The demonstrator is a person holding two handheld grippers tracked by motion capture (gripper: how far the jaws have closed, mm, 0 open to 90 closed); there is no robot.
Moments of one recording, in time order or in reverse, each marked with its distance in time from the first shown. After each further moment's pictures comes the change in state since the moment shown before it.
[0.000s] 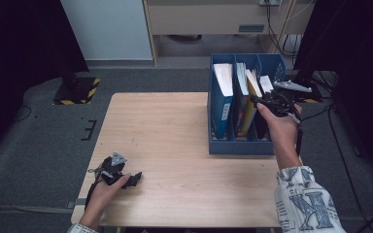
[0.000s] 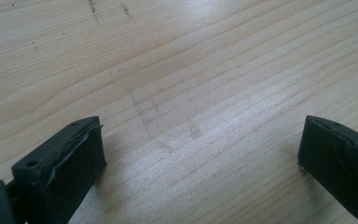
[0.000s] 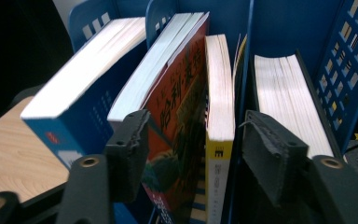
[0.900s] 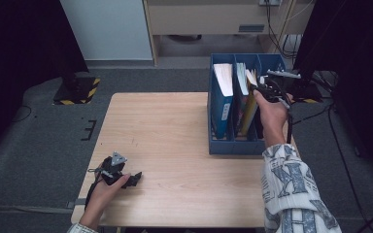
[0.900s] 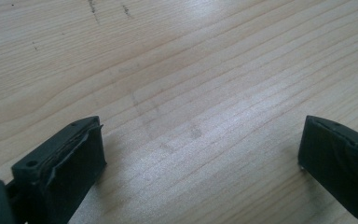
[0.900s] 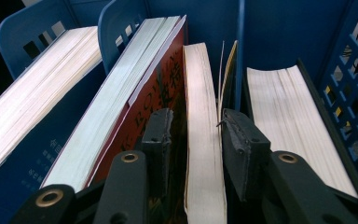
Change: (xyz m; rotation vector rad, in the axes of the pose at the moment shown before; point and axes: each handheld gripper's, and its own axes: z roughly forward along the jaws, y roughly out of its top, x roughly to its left) left arm 0.000 0.000 0.000 -0.001 -0.001 -0.002; right arm -0.008 0.021 0.049 0.039 -0.065 0.061
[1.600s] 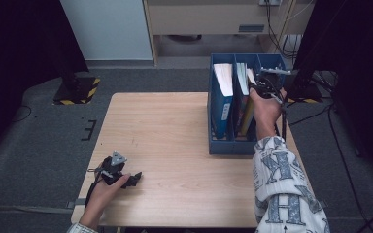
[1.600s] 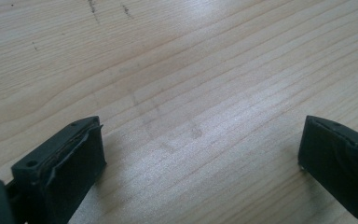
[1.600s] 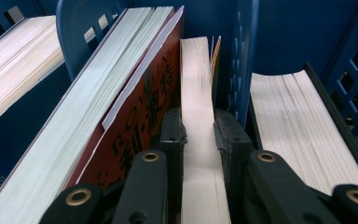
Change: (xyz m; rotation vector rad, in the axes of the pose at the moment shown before) left arm 0.001 0.000 0.000 0.000 -0.002 0.008; right arm 0.004 0.002 0.030 0.020 -0.072 -0.030
